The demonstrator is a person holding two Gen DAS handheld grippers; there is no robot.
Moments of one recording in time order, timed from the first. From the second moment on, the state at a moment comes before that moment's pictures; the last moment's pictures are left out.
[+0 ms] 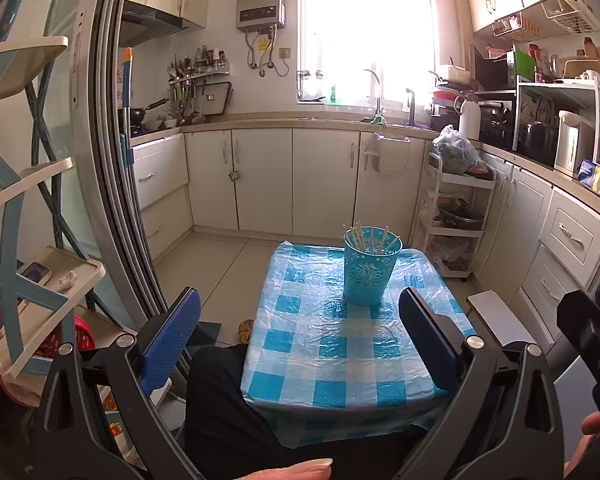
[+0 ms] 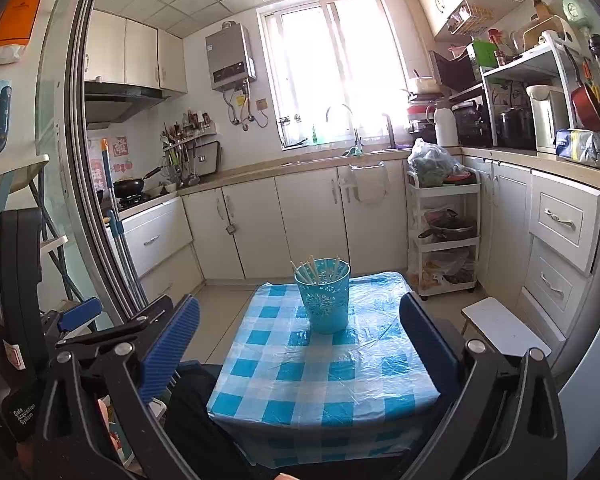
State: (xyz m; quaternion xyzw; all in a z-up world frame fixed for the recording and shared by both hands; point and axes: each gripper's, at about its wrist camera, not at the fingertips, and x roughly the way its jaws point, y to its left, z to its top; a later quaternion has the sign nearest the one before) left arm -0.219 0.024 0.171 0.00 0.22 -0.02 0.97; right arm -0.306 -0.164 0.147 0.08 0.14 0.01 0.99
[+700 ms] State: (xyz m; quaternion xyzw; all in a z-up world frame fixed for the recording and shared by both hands) left arm -0.222 0.018 0.166 0.00 0.23 -0.02 0.97; right arm -0.304 -0.162 0.146 0.08 0.15 0.02 0.98
